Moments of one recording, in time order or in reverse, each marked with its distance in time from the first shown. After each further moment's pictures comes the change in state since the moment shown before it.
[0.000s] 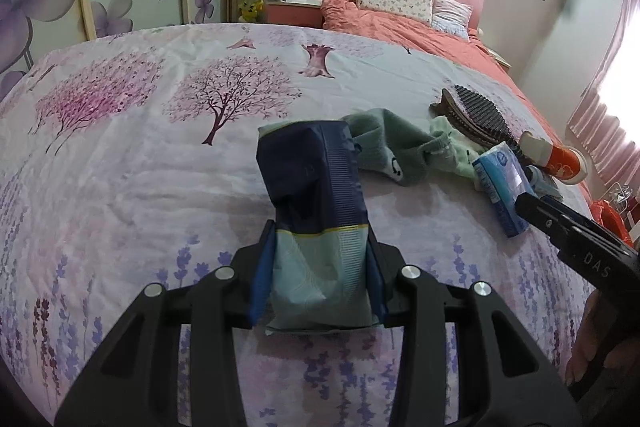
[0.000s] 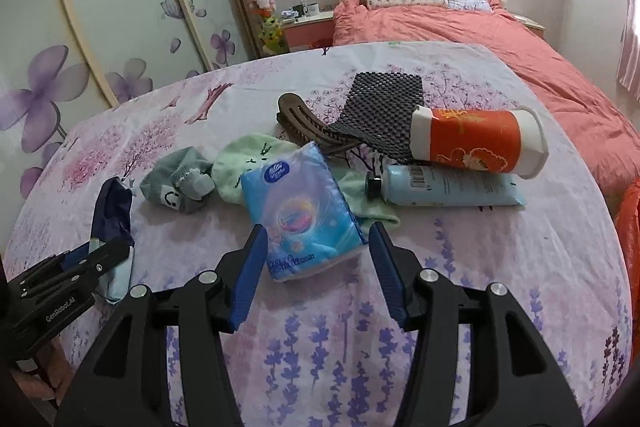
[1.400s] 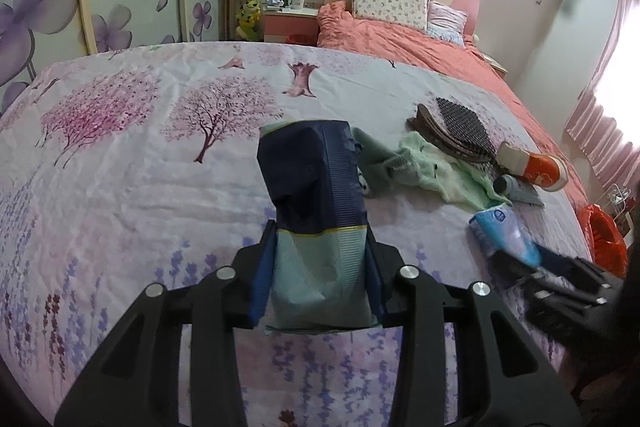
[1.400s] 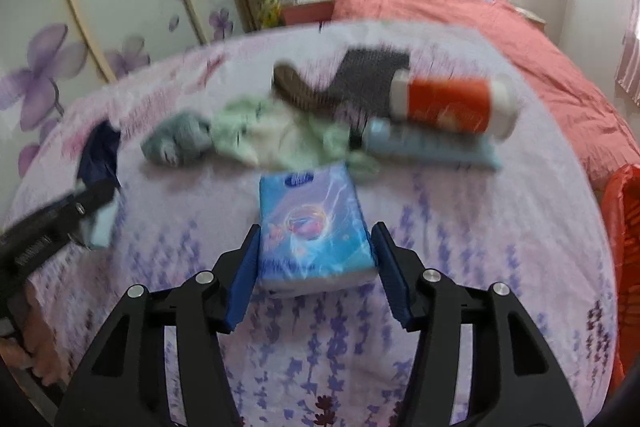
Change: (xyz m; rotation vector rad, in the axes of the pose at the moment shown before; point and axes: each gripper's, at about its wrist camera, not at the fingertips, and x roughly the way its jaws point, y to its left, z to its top) left arm -0.025 -0.023 0.004 0.012 -0.032 0.003; right arm -0.007 -0.007 -0.021 -0.045 0.087 -0.031
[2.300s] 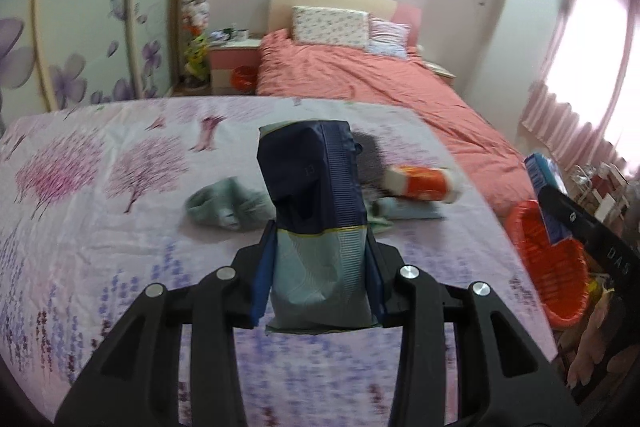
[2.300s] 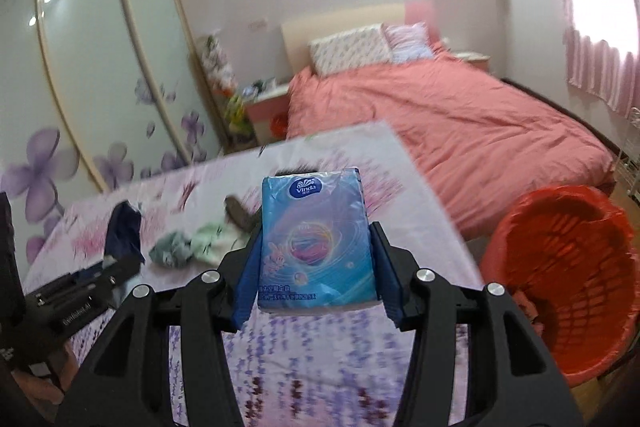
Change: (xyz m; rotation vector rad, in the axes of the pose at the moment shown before) left arm -0.063 -0.102 0.012 0.133 -0.104 -0.159; right arm -0.148 -0.096 -0.001 0.204 -0.386 -0.061
